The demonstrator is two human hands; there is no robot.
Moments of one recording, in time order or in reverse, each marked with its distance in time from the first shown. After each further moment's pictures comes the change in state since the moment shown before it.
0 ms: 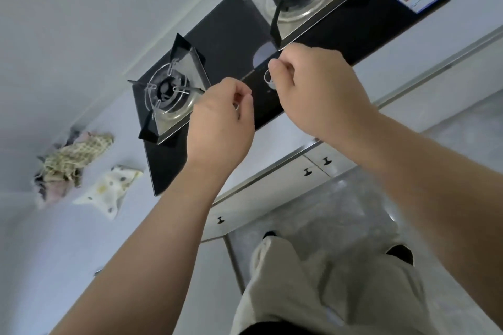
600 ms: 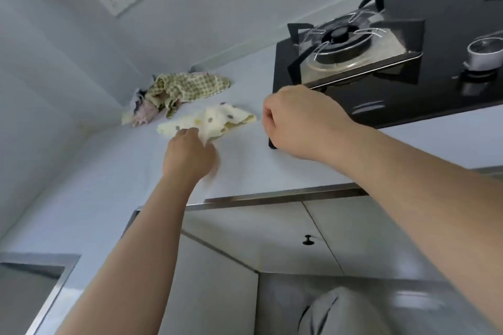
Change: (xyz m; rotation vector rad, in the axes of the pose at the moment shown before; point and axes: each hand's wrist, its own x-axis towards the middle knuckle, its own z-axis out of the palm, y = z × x) left_hand -0.141 -0.430 -0.032 0.370 0.131 -0.703; right_hand -0.047 -0.164 0.325 -0.189 -0.334 -0.607
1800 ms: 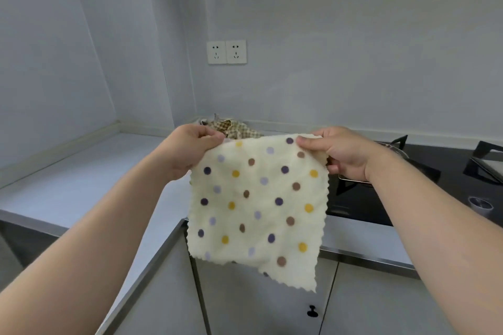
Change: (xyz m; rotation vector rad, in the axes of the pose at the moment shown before) left_hand -0.019 -0.134 -0.135 -1.169 -0.079 0.020; right_hand 0.057 -0.105 -0.052 0.871 -0.326 0.339
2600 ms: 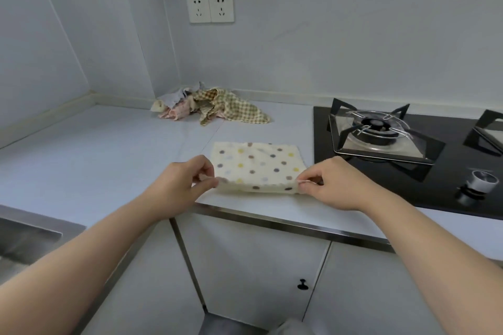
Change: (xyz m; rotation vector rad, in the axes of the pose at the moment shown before) left_hand -0.014 -0.114 0.030 0.544 -0.148 0.400; right_hand 0.001 0.107 0.000 -0.900 0.002 -0.195
